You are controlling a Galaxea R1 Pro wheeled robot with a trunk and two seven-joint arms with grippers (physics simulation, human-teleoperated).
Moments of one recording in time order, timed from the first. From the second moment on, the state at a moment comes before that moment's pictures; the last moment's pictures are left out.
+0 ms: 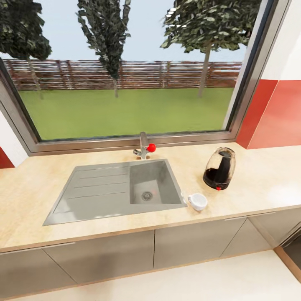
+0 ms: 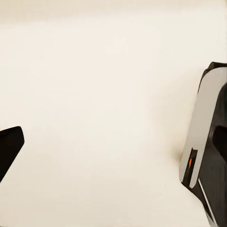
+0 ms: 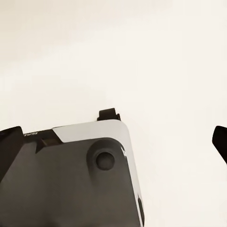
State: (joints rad) left arm -0.10 0.19 0.13 0.03 0.00 -0.31 0.10; right arm -0.34 -0.09 0.86 -0.03 -1.06 -0.06 0.02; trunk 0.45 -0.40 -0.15
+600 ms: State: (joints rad) left arm -0.10 0.12 0.12 -0.07 0.00 -0.32 0.09; right arm -0.34 -0.10 0.86 -0.03 -1.07 -0.08 -0.02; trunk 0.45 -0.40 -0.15
